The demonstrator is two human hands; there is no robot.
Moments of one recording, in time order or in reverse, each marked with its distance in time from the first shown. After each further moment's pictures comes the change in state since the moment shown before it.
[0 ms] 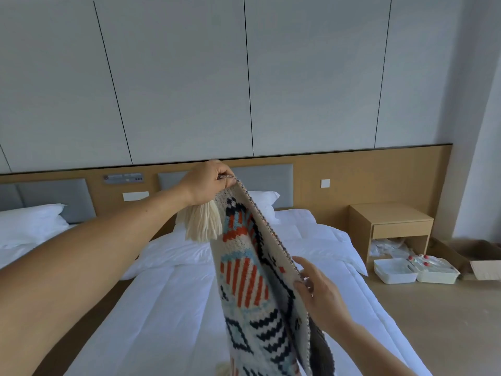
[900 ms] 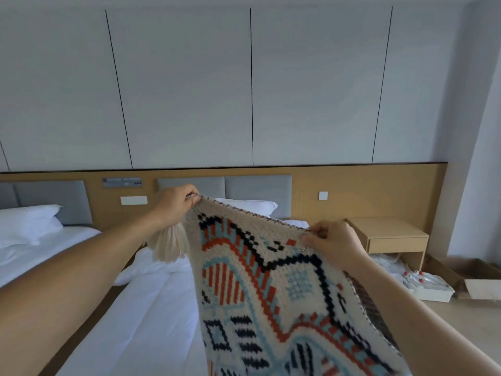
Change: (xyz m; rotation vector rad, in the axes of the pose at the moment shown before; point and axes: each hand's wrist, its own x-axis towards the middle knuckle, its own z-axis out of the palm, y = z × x) left_hand -0.048 -0.055 -0.016 0.208 0.084 -0.207; right_hand 0.077 -0.067 -0.100 0.010 0.044 0.227
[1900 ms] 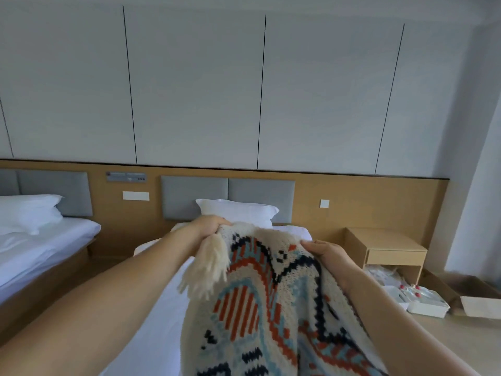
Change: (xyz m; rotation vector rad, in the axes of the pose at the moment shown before) left_hand -0.032 0.033 0.027 -0.976 -0.378 -0.621; right_hand -0.016 -0.033 0.031 0.799 -0.300 0.379
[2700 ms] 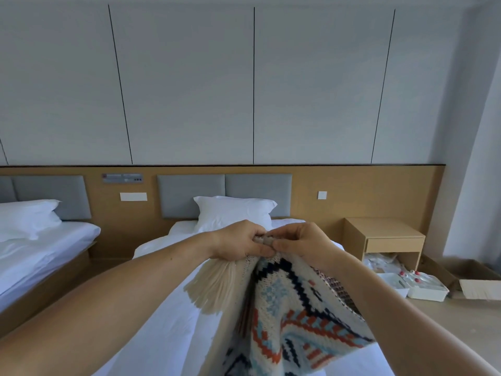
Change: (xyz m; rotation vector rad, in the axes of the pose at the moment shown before) left_hand -0.016 0.002 0.067 0.595 -0.437 0.414; right_hand 0.000 -0.005 0.013 -0.539 -0.141 -0.367
